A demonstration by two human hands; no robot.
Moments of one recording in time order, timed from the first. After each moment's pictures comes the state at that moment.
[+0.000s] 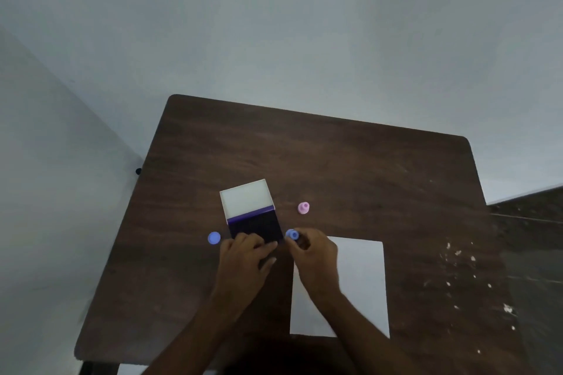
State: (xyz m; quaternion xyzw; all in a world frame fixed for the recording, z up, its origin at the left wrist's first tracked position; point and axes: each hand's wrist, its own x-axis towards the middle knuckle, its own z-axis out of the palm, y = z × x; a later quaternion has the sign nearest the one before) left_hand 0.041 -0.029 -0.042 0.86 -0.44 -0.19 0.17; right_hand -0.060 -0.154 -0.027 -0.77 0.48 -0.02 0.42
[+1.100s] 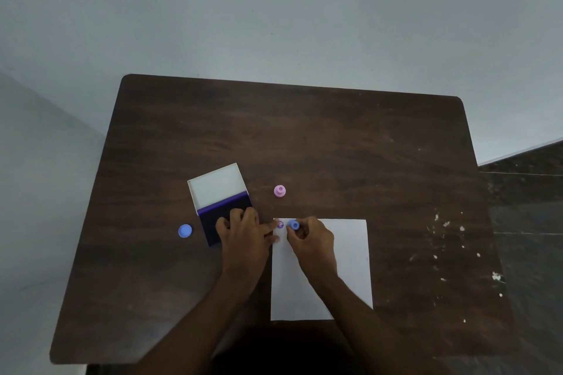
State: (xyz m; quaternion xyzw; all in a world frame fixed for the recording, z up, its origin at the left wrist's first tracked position) left_hand 0.010 -0.103 -0.054 0.93 -0.33 -0.17 0.05; right_hand -0.093 -0.196 -0.082 -0.71 0.58 0.09 0.40
